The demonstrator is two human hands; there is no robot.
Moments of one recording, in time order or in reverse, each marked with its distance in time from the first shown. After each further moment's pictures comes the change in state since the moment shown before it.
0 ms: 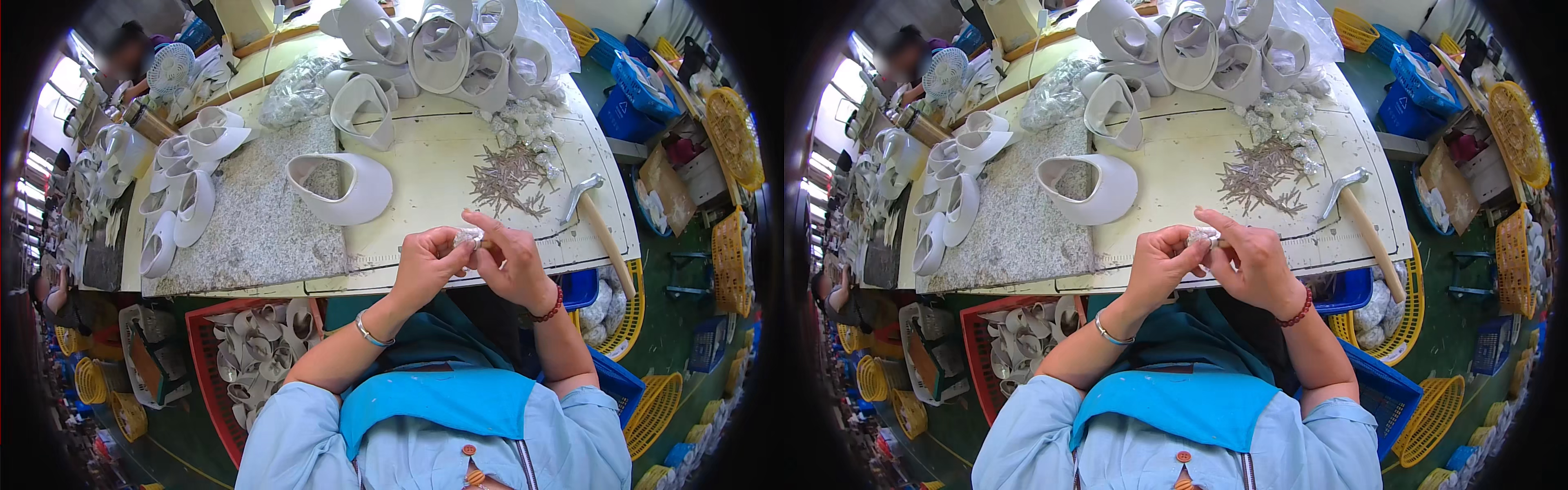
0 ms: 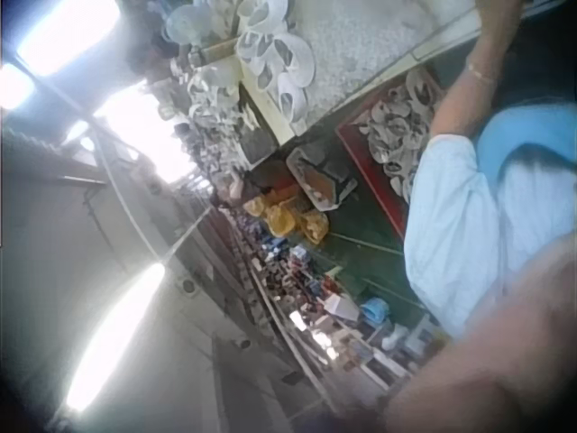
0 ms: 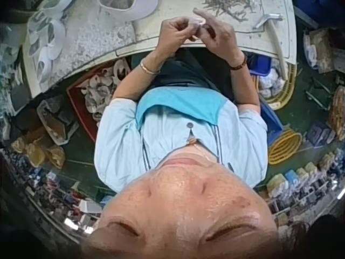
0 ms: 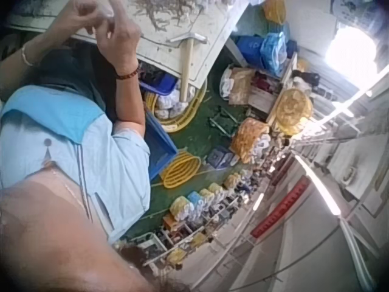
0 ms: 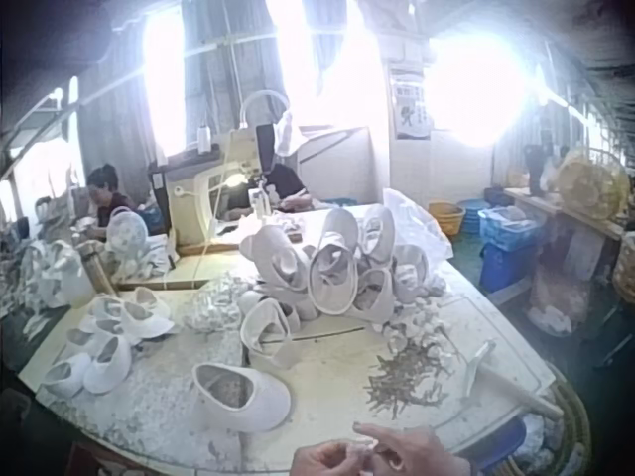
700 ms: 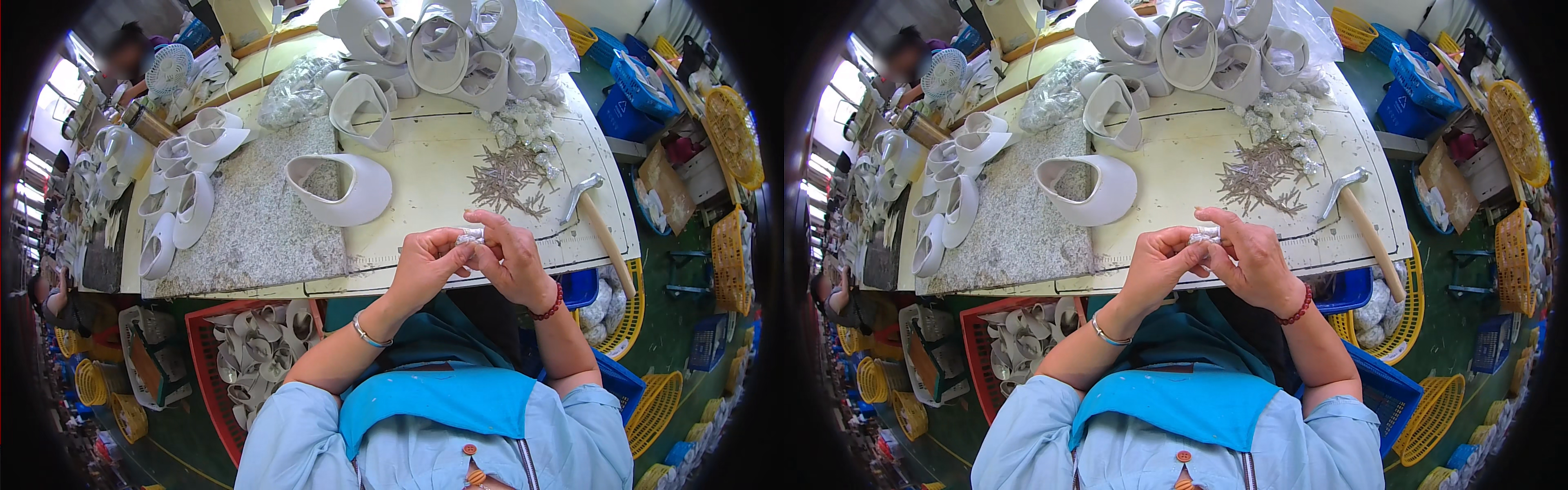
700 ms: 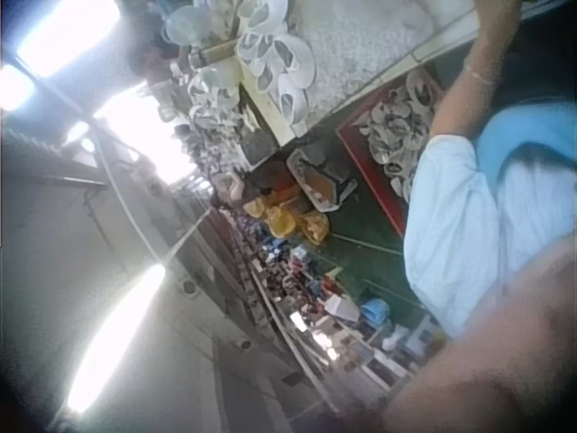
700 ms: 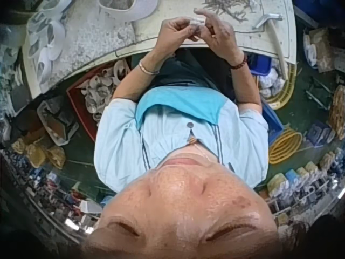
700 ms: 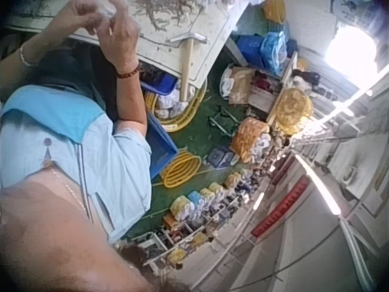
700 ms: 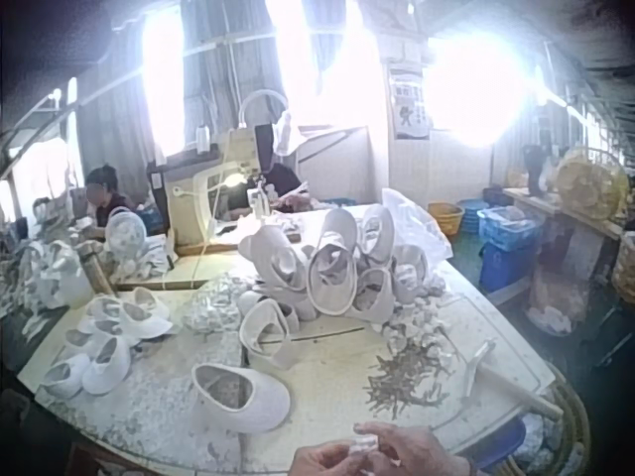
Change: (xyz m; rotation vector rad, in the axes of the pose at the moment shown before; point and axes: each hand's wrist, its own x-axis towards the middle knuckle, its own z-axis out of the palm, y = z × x) left_hand 0.005 0.001 -0.005 -0.155 -0.101 0.001; right_hand 0.011 -0.005 -0.007 0.084 -0.109 0.040
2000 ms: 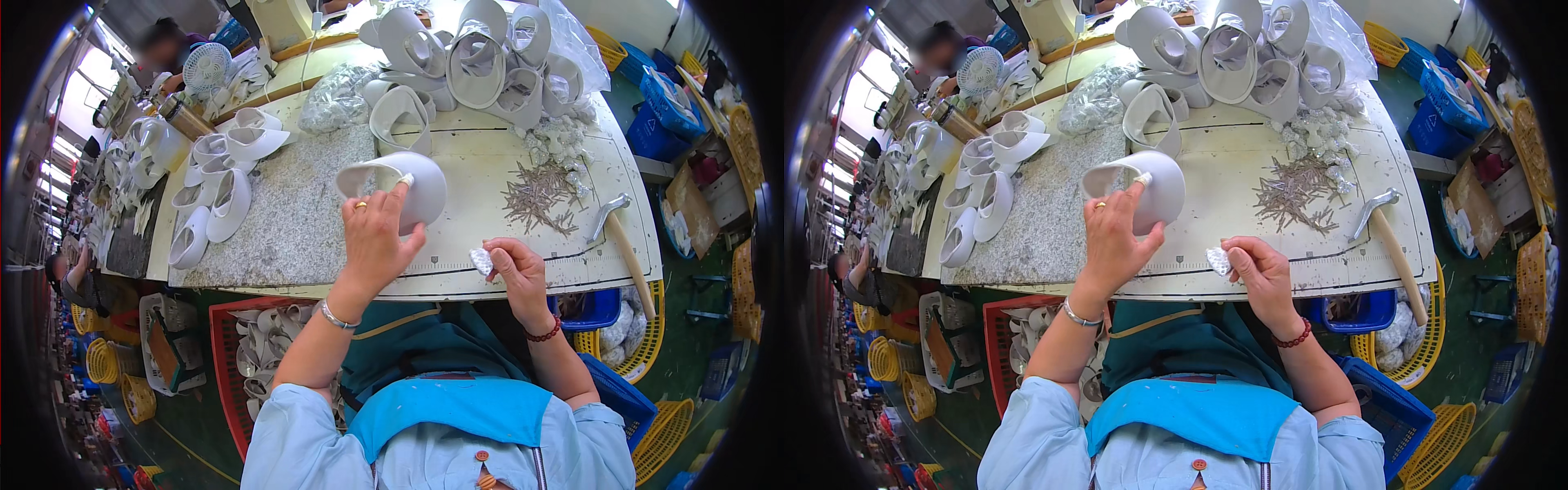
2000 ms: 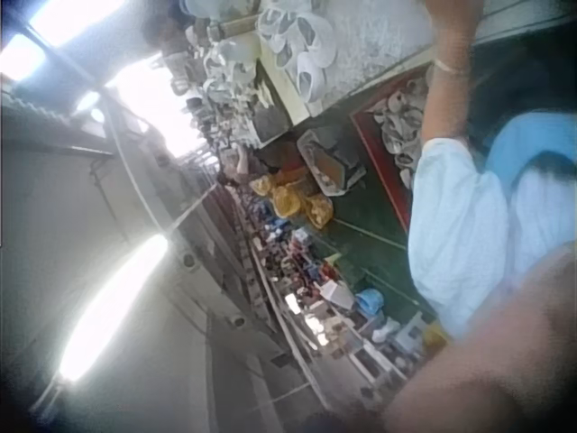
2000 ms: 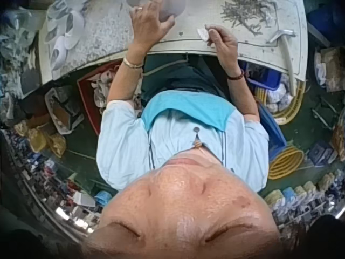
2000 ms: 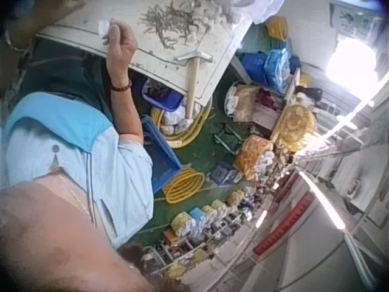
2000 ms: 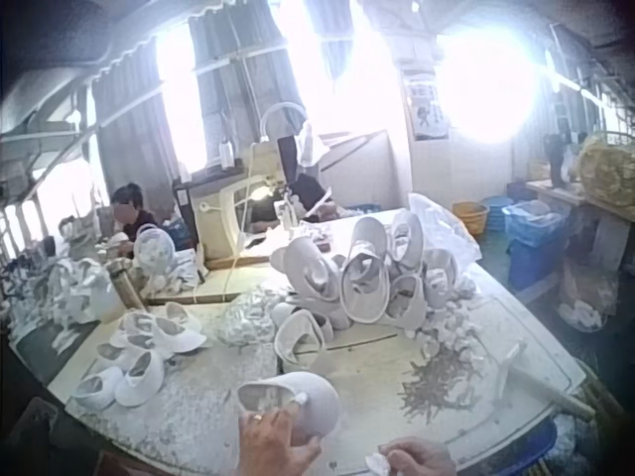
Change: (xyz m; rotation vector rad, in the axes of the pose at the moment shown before) left_hand -0.011 0.078 -0.064 1.815 0.354 0.437; right_hand -0.019 0.021 0.056 0.809 0.226 0.333
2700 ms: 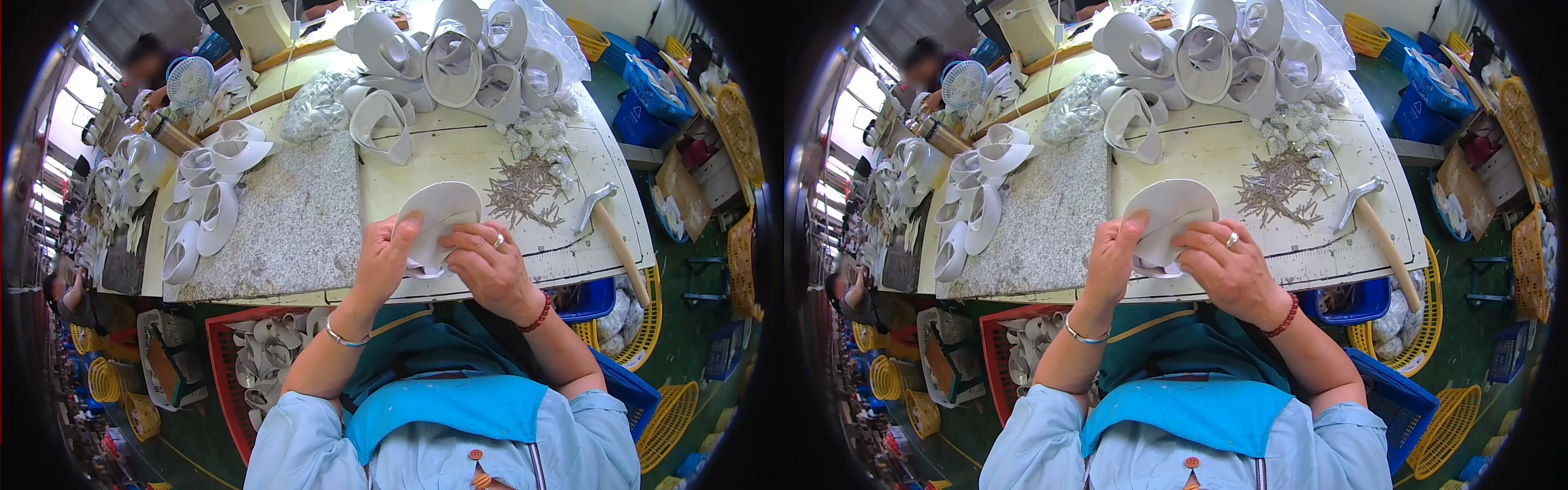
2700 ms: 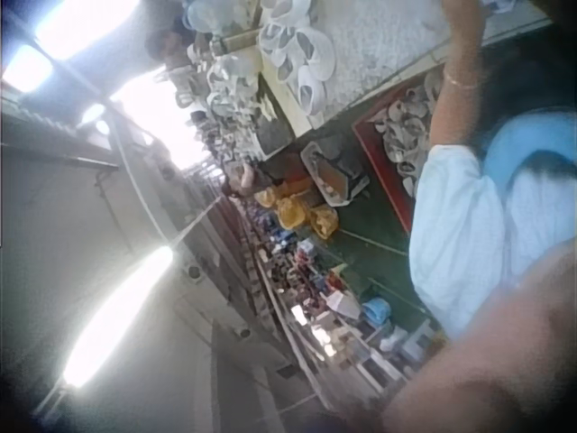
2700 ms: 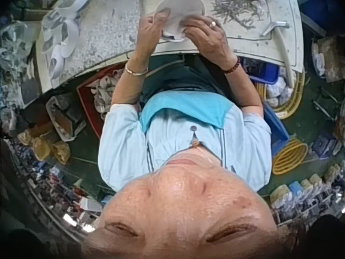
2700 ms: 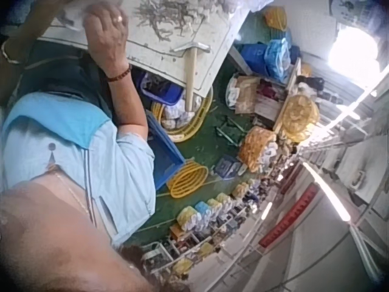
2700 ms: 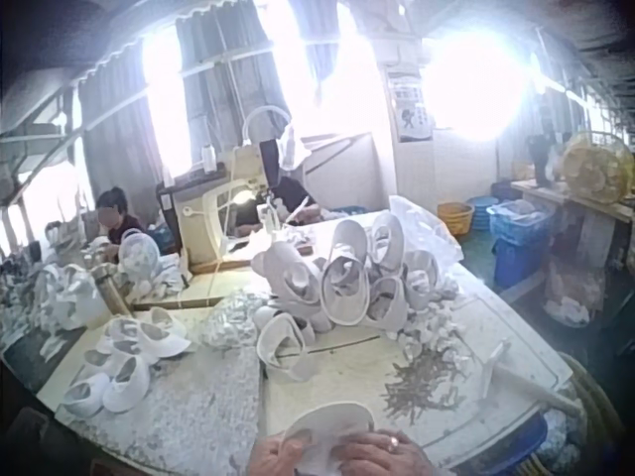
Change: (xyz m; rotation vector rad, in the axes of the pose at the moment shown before) left_hand 0.001 0.040 -0.004 -1.483 -0.144 -0.479; right_hand 0.022 -0.046 0.019 -1.109 -0.197 -0.839
